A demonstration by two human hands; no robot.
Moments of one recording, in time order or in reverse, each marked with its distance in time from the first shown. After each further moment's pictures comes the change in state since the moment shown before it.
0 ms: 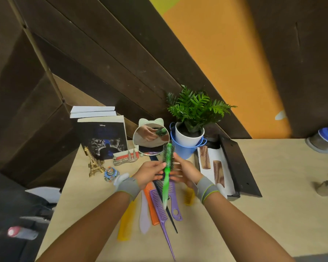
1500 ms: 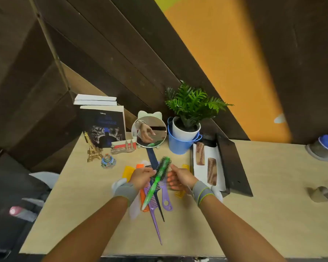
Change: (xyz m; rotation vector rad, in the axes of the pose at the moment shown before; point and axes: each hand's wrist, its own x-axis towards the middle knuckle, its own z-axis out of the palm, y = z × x) left_hand -0.028 -0.041 0.017 0.155 0.324 -0.138; right_hand -0.020 0.036 -0.021 -0.230 -0.004 0.122
